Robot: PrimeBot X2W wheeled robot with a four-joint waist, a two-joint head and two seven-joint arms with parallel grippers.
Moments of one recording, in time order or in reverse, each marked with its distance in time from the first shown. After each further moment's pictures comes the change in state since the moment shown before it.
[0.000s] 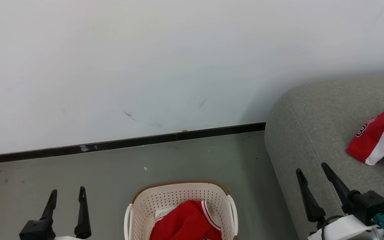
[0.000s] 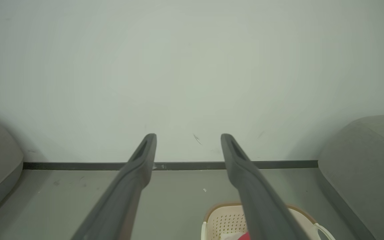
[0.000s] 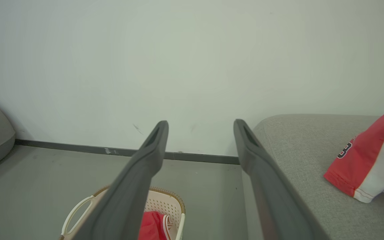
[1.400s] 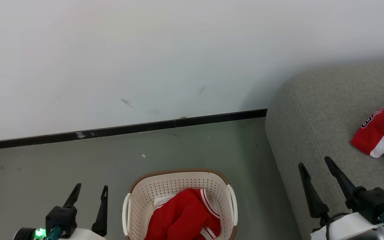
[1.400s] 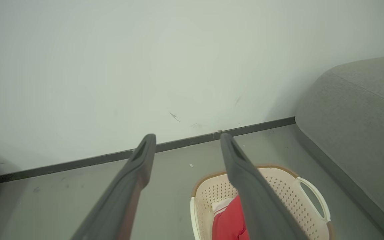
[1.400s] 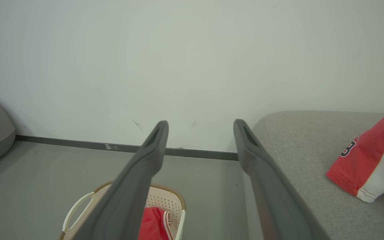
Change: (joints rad) left arm -0.046 0.055 -0.109 -0.017 0.055 -0.049 0.111; right arm 0.023 0.001 -0.009 -0.088 0.000 0.000 0.040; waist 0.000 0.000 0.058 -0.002
